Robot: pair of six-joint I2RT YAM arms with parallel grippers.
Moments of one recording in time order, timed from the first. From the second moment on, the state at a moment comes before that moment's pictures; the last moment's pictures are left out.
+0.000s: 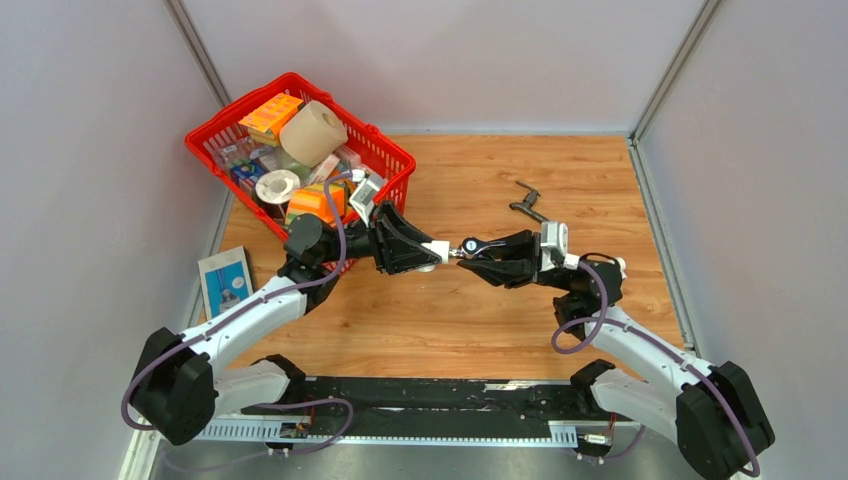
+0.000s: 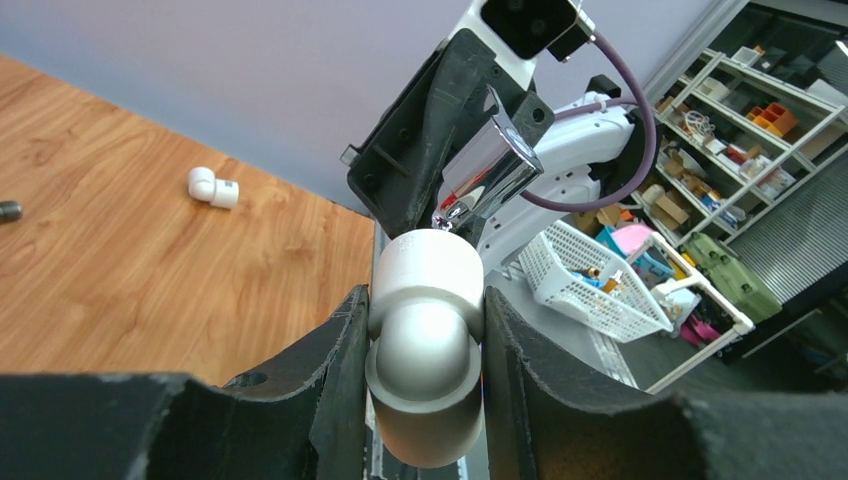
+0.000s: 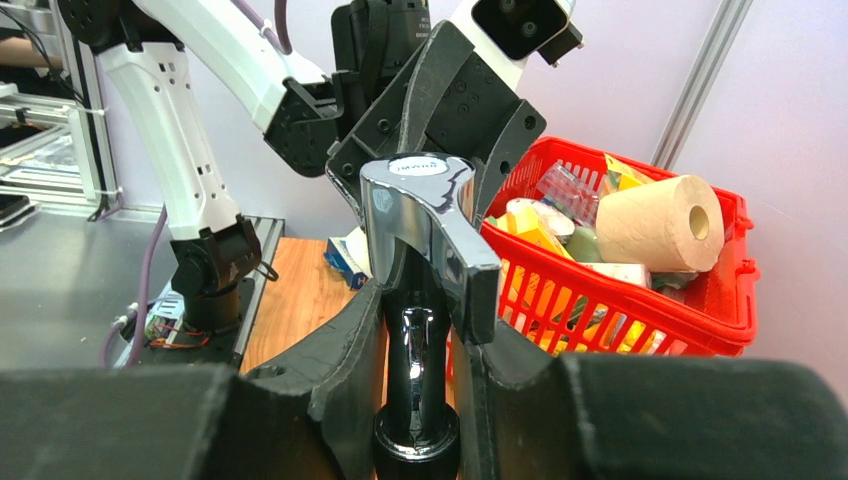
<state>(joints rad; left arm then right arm) -0.59 1.14 0.68 0.84 0.92 -0.87 0.53 0.99 0.43 1.23 -0.86 0.34</state>
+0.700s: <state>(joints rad) -0.60 1.16 0.70 0.89 0.93 -0.95 0.53 0.95 0.48 1.13 -0.88 0.25</state>
